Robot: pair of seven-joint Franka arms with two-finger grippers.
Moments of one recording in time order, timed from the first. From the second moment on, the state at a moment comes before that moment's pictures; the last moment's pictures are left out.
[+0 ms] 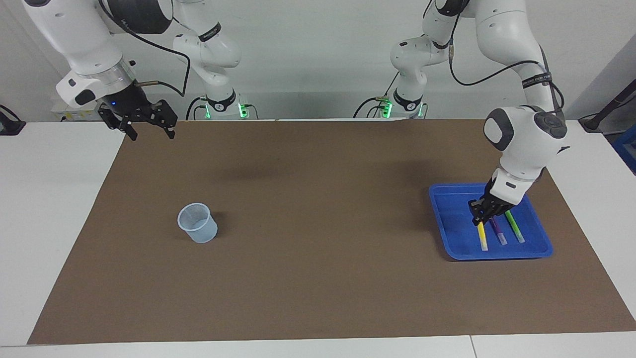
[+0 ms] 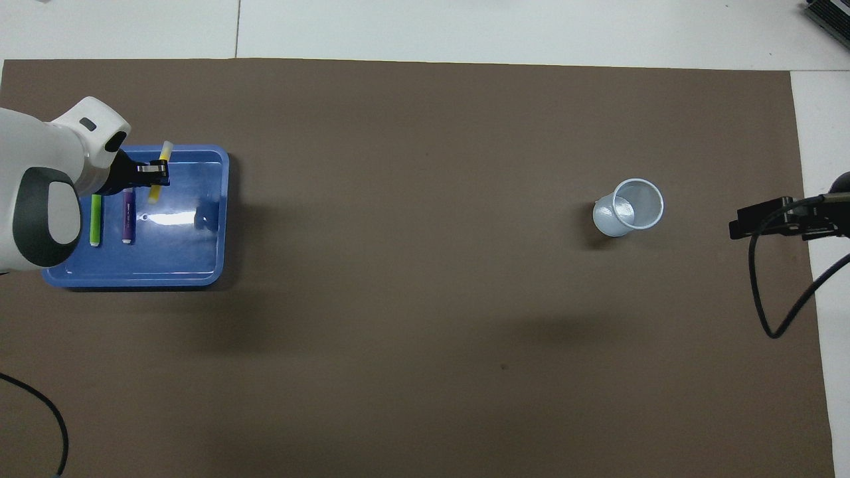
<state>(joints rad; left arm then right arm) 0.21 0.31 -0.21 -1.86 -0.01 2.32 -0.03 -0.22 -0.05 0.17 -1.66 0.06 1.58 -0.02</state>
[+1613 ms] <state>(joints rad) 0.22 0.34 -0.16 -1.92 -0.01 2.36 0.04 -0.22 -0.05 0.17 -1.66 0.06 1.55 -0.05</state>
